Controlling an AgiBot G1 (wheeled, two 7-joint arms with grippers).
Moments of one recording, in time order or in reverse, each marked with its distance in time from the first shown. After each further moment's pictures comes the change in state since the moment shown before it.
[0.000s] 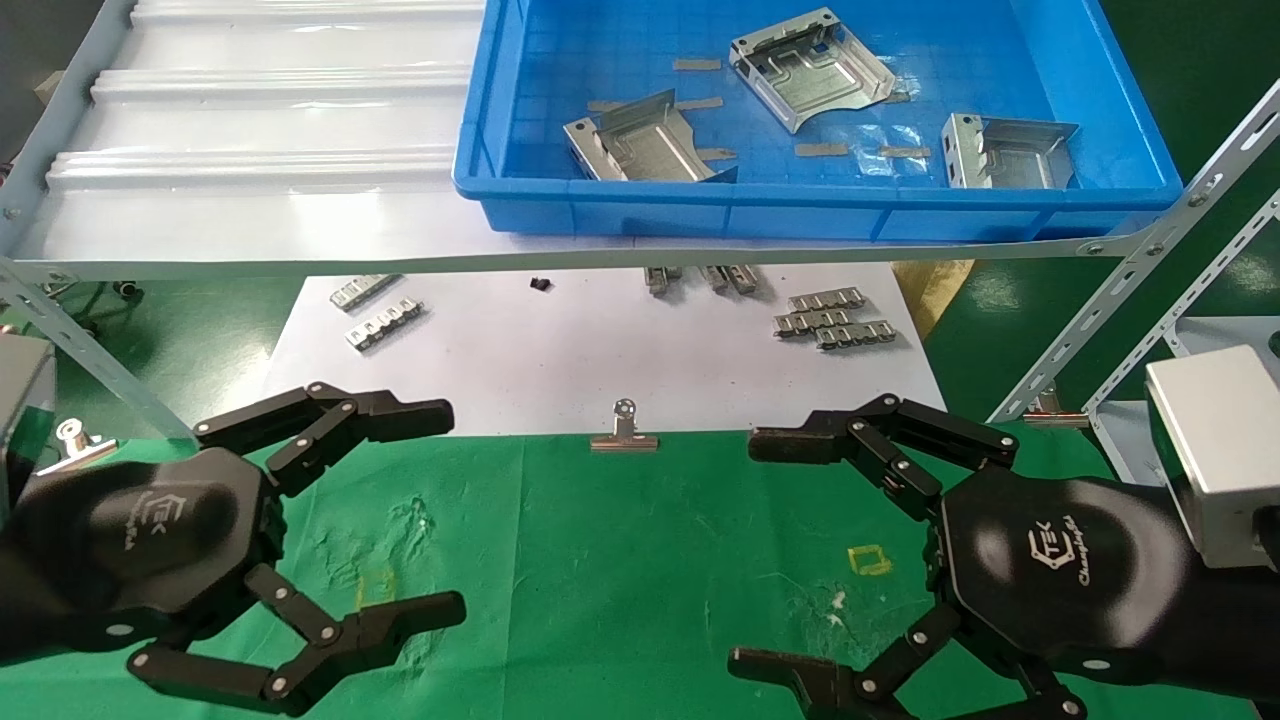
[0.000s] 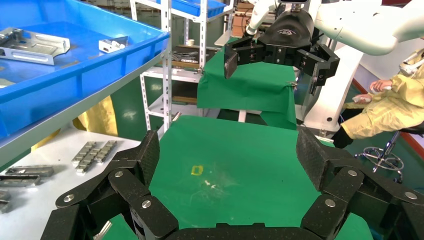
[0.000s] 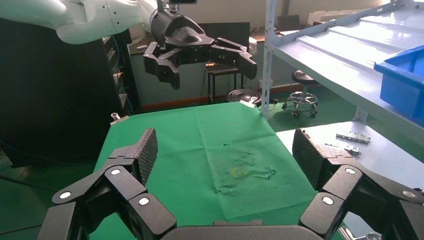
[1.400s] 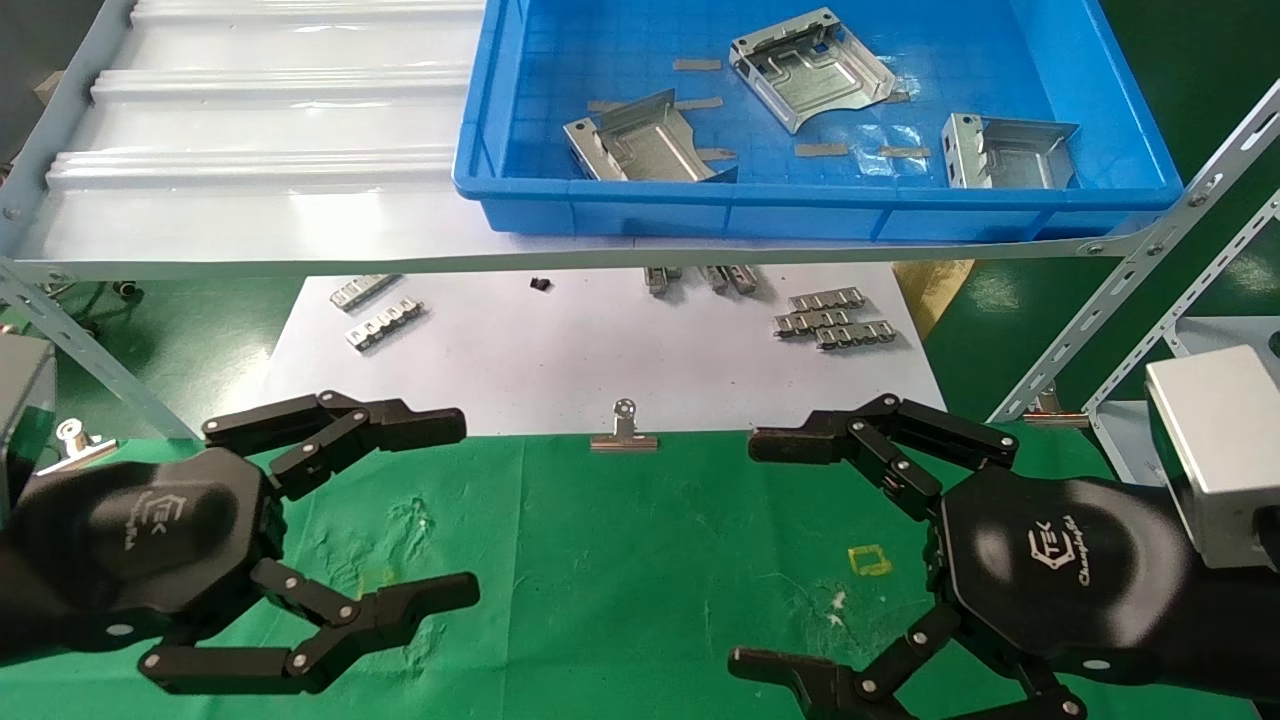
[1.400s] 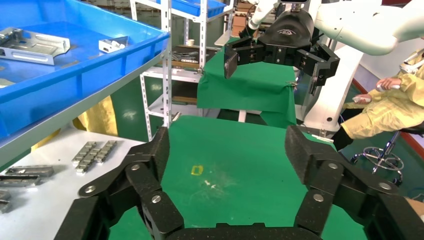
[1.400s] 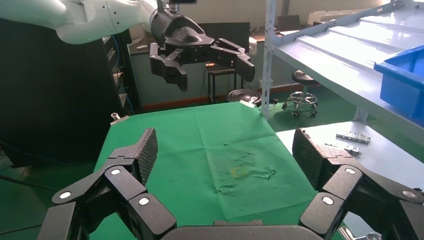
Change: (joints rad) left arm 0.000 0.000 0.000 0.000 0.000 0.000 0.000; right arm 0.000 0.000 0.000 0.000 0.000 0.000 0.000
